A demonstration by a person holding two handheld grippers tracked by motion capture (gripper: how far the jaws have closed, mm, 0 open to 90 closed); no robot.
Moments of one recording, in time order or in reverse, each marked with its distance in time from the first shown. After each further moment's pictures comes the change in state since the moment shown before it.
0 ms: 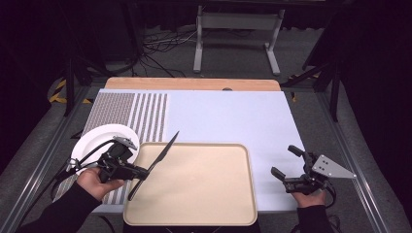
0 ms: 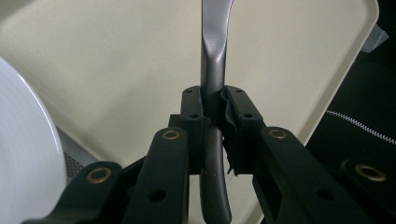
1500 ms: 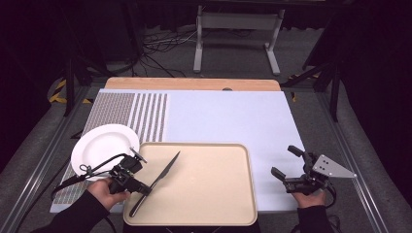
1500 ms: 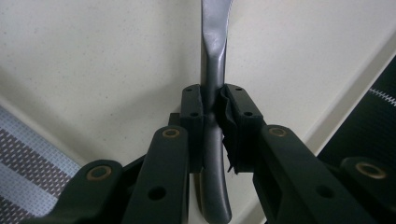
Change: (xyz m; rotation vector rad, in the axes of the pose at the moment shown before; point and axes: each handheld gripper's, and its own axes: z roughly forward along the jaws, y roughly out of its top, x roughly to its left) left arm 0.009 -0.015 0.050 0.202 -0.018 -0.142; right arm 0.000 0.000 0.000 -0.004 0.012 0.015
